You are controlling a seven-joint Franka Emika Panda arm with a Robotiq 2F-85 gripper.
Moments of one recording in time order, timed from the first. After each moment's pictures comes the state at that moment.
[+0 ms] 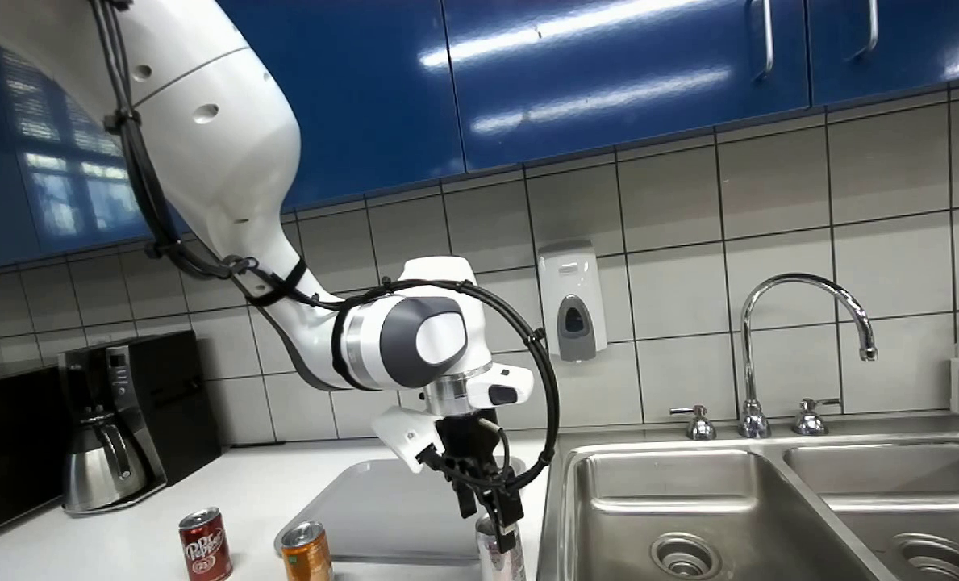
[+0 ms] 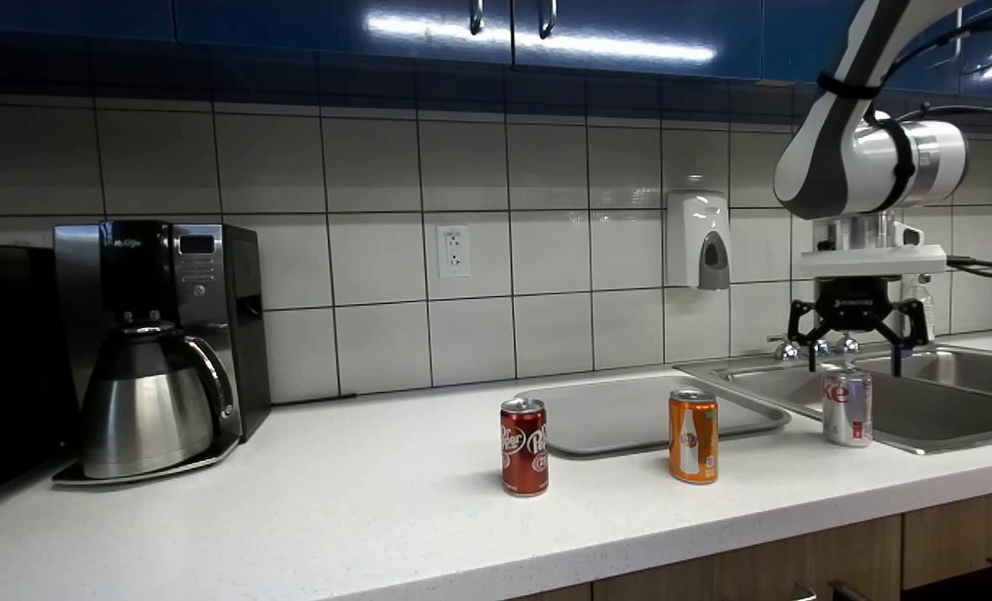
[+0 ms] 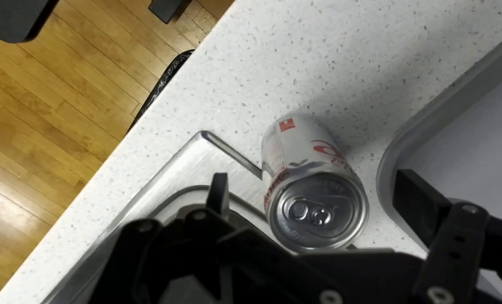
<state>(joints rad) -0.26 -0.02 -0.16 -2.55 -0.07 2.56 0.40</state>
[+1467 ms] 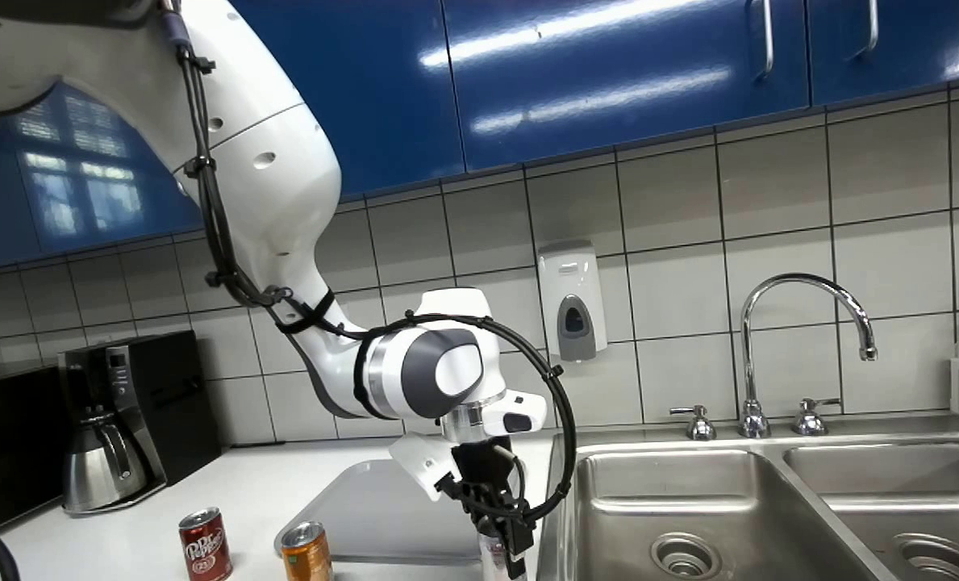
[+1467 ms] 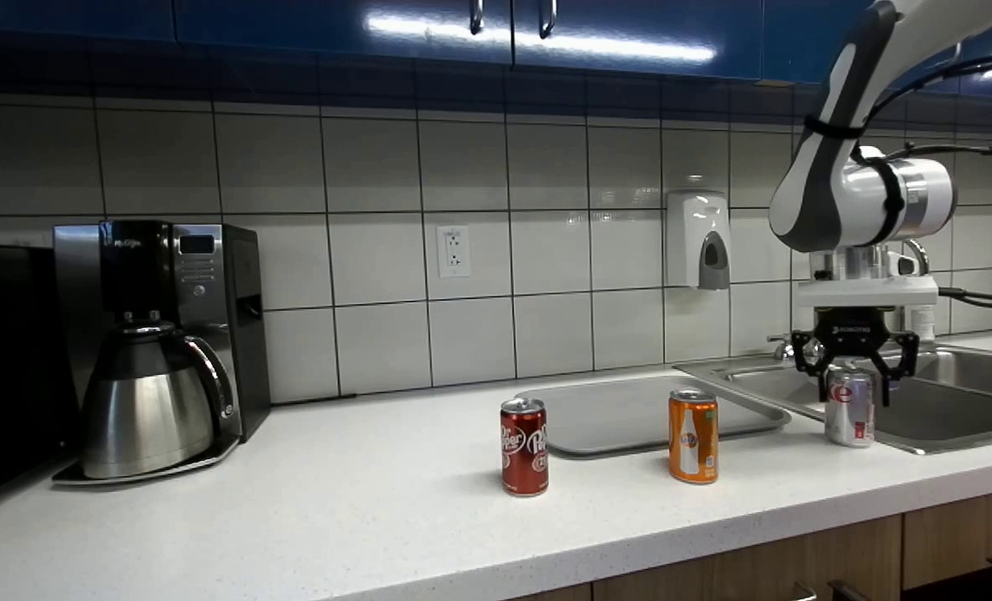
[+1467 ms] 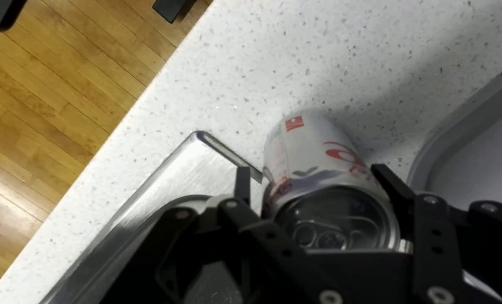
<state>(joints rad) -0.23 0.12 -0.20 -2.51 -0.06 2.63 0.40</state>
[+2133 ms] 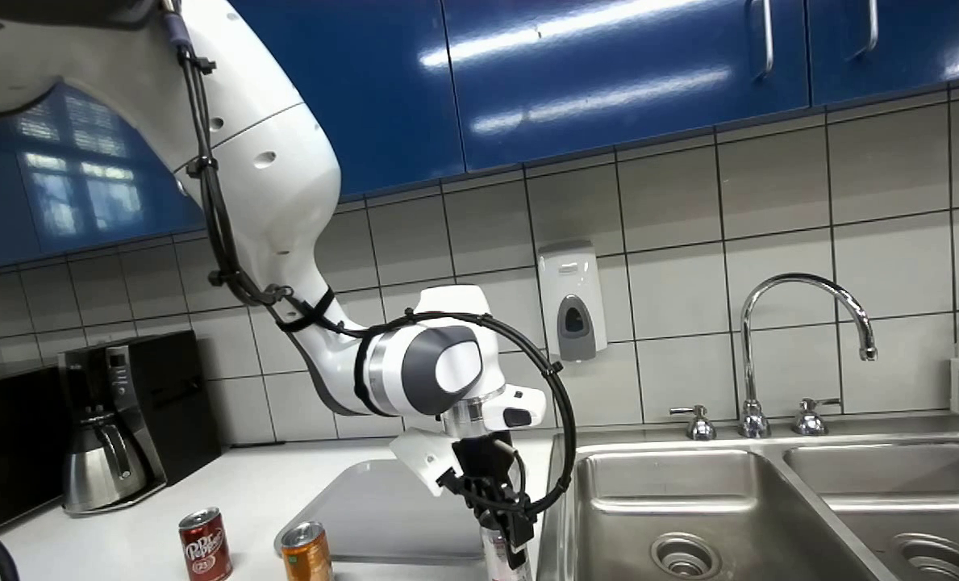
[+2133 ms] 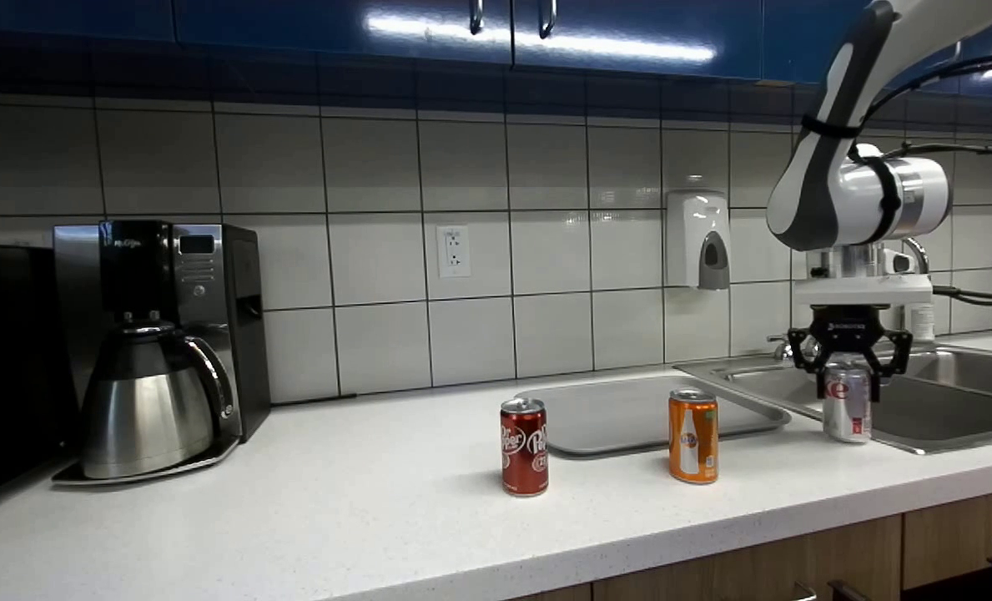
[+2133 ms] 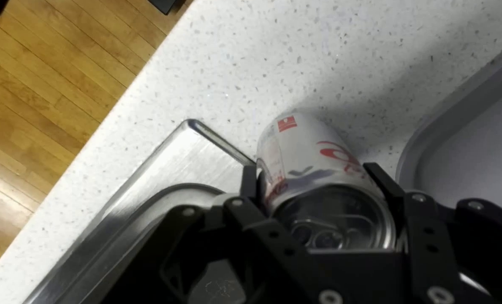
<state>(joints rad) -0.22 0.12 -0.20 -2.50 -0.06 2.65 0.40</state>
